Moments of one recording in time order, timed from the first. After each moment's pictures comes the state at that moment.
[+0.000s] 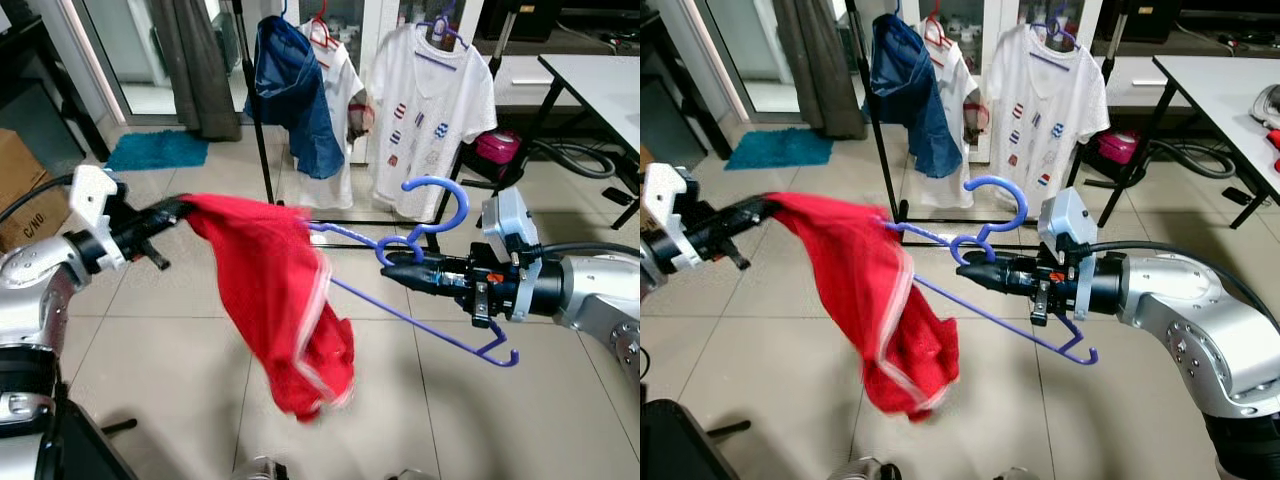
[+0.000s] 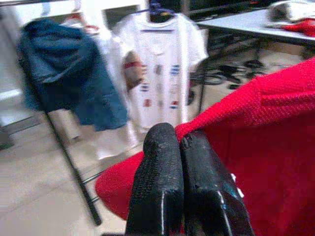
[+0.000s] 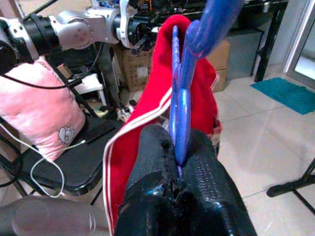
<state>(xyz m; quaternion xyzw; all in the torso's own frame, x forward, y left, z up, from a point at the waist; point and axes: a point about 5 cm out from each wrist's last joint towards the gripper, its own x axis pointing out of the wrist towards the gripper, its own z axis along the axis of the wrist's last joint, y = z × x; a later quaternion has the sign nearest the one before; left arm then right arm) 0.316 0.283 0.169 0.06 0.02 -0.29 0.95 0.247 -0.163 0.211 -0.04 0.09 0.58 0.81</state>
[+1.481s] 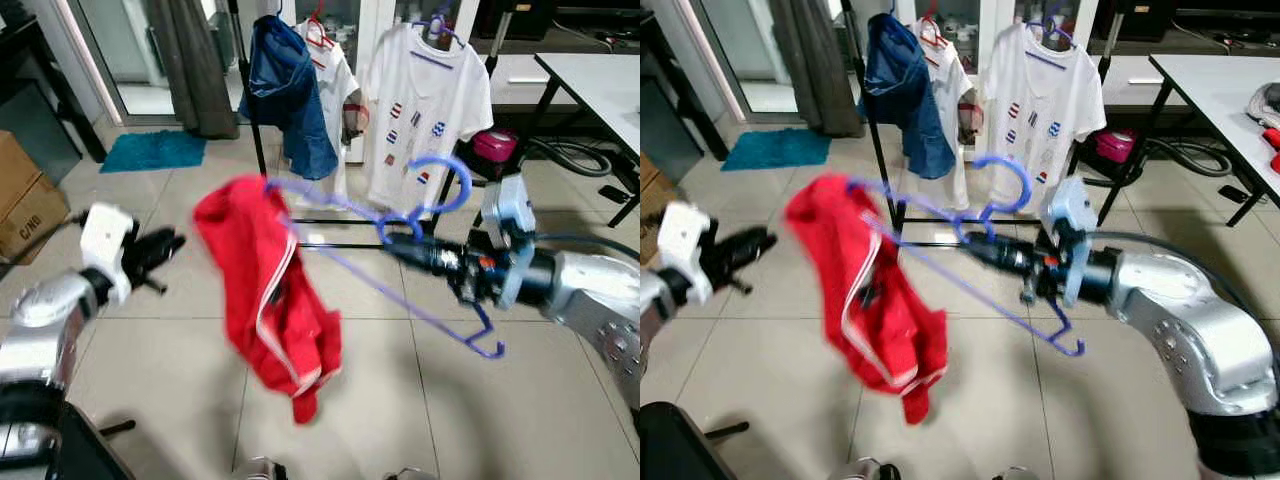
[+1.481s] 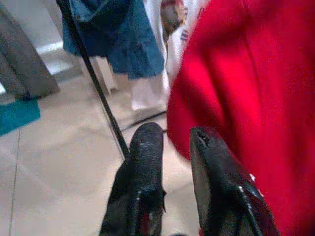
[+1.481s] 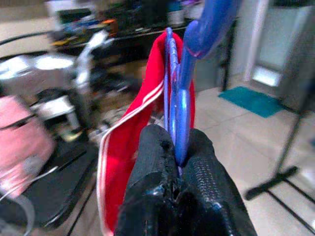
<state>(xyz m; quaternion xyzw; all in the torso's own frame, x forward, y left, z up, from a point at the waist) 0.295 0.287 0.119 0.09 0.11 -0.21 0.97 0.265 -0.160 0.211 -0.01 0.05 0.49 0.87</state>
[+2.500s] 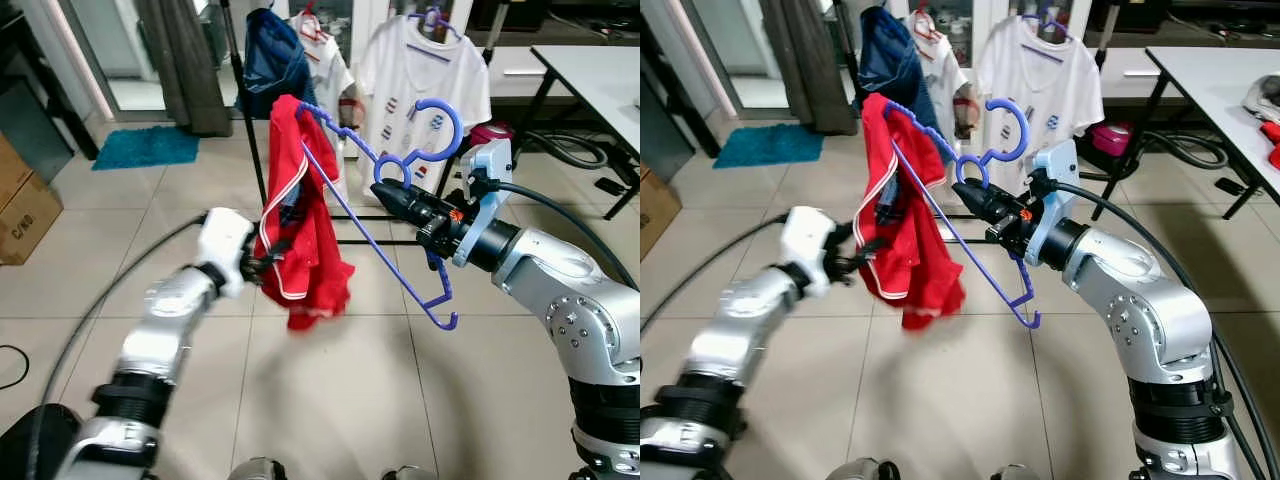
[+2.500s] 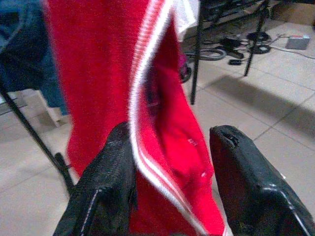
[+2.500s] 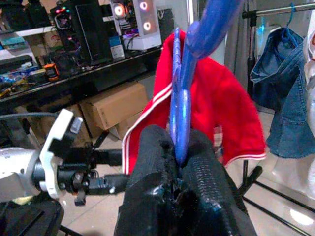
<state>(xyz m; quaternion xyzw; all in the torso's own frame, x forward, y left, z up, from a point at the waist) 0.323 0.154 0.109 0.08 0.05 -0.30 0.95 0.289 -0.137 0.217 0.06 0.02 0.40 0.91</state>
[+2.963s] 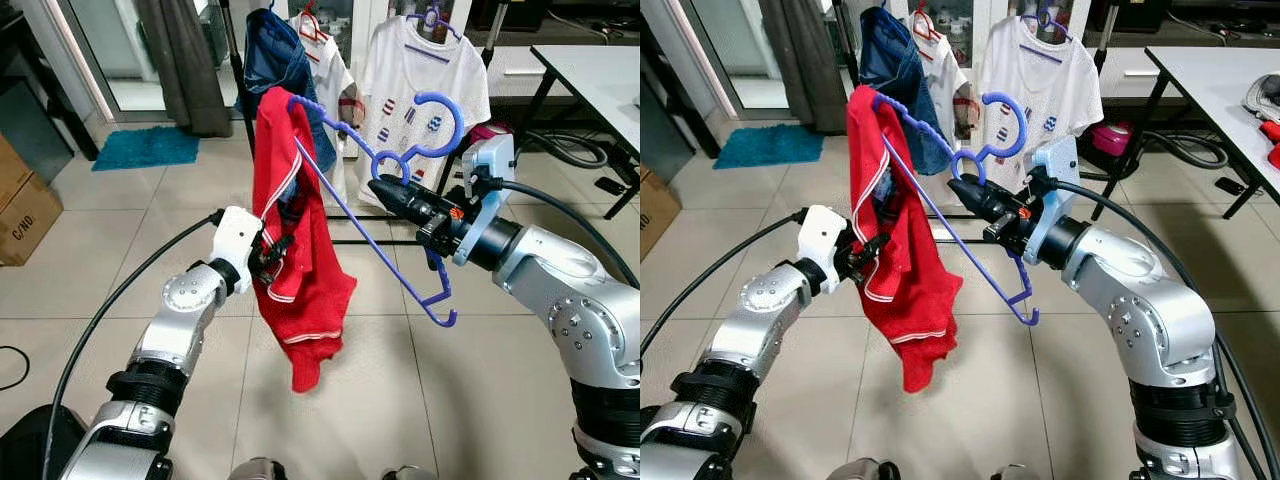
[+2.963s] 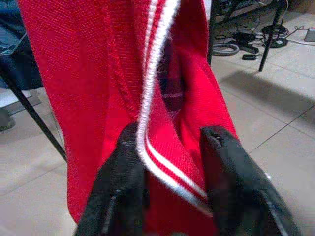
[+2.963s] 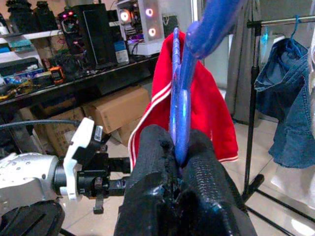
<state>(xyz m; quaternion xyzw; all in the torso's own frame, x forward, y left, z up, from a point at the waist) 0.333 0.150 0.105 0.09 0.05 -0.27 0.96 0.285 -0.134 0.223 0.05 0.01 0.41 0.91</state>
